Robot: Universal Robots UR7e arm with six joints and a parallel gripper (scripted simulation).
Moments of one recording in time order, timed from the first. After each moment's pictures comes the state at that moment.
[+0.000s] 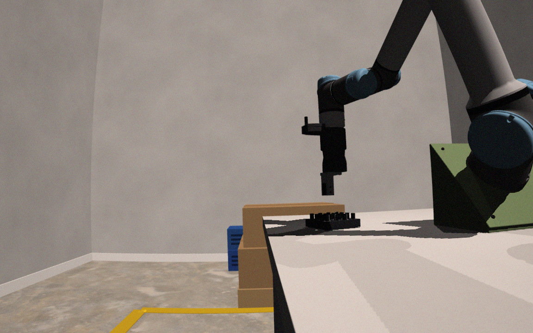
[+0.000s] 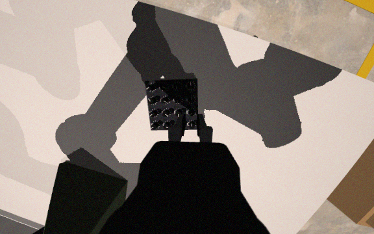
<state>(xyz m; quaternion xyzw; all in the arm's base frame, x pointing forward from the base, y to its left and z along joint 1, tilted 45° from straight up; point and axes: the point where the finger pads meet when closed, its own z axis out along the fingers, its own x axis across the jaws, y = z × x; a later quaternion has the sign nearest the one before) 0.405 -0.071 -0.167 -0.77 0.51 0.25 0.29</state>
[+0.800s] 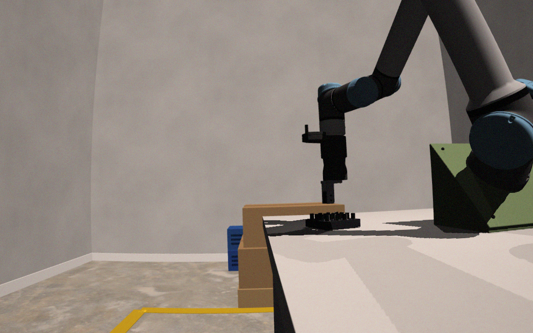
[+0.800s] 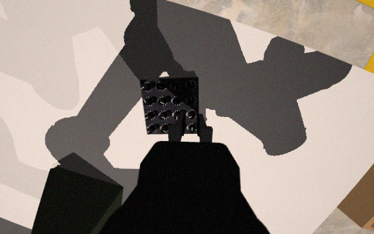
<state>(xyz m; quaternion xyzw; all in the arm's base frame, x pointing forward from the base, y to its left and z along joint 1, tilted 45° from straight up) 0.402 -0.054 -0.184 -0.77 0.51 0.25 0.29</state>
